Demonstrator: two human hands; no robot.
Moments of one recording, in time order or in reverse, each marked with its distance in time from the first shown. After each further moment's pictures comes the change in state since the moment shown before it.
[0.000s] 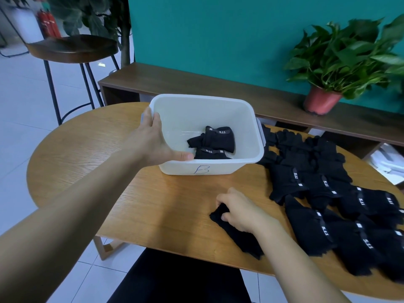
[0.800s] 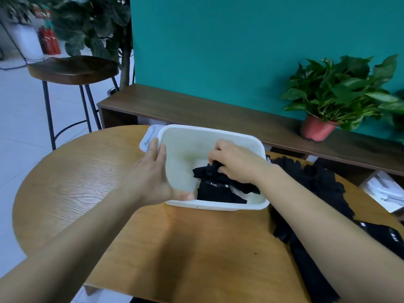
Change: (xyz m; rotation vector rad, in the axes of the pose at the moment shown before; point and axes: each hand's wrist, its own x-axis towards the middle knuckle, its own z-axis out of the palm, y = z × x) left_hand 0.006 -0.009 -0.007 0.074 -0.007 0.120; right_hand 0.073 -0.043 -0.155 -0.385 0.256 -0.325
